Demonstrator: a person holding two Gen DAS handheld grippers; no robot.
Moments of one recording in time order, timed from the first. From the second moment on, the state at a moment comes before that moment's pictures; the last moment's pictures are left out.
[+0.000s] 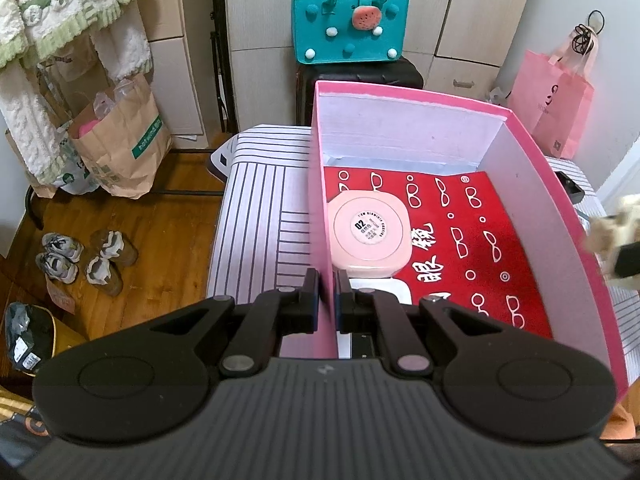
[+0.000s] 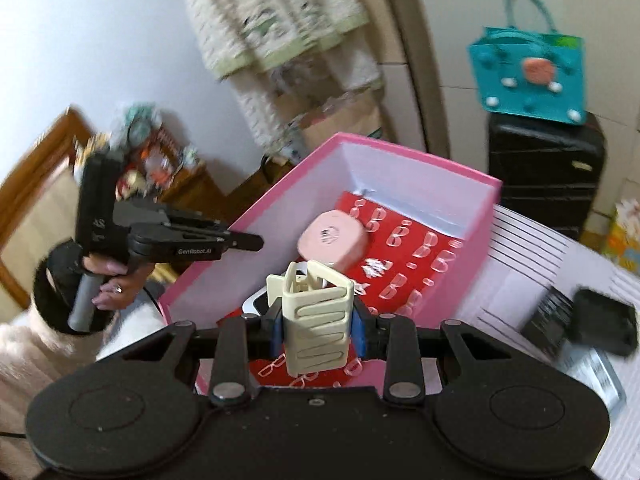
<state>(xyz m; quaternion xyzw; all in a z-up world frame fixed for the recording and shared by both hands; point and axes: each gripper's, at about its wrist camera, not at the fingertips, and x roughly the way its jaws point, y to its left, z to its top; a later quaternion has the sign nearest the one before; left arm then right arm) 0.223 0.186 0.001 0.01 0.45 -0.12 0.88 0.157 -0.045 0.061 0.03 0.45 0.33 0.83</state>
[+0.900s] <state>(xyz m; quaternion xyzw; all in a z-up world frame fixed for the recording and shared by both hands) 0.221 0.190 -0.003 0.00 0.44 -0.14 0.89 0.272 0.032 -0.026 -0.02 0.58 0.27 0.77</state>
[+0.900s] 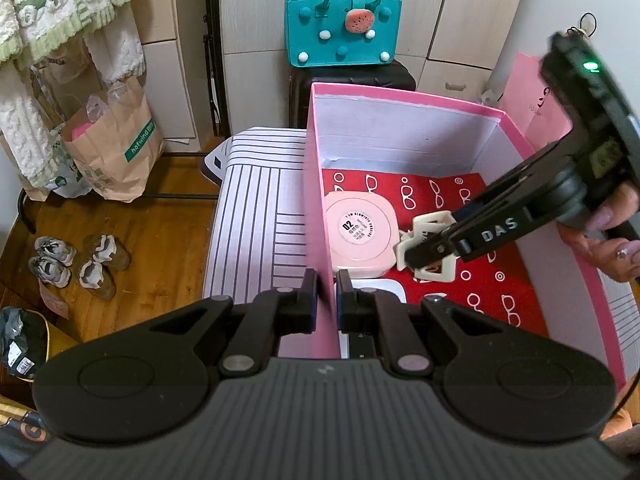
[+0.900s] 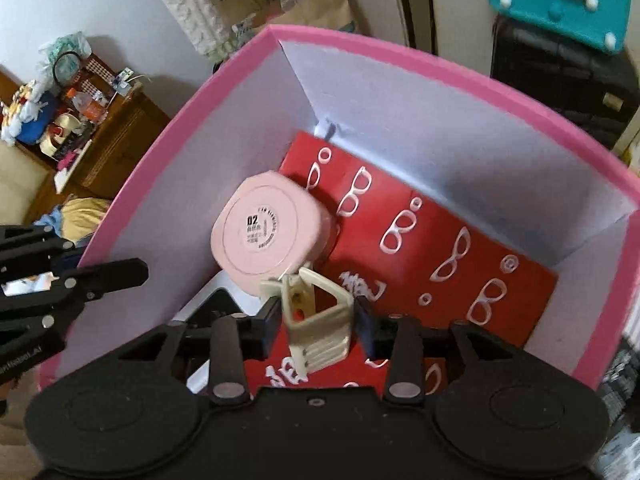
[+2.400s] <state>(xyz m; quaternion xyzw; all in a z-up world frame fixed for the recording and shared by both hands) 0.220 0.193 -0.003 -0.01 0.45 -0.11 0.89 0.065 -0.108 -0.070 -0.03 0.37 0.18 0.91</state>
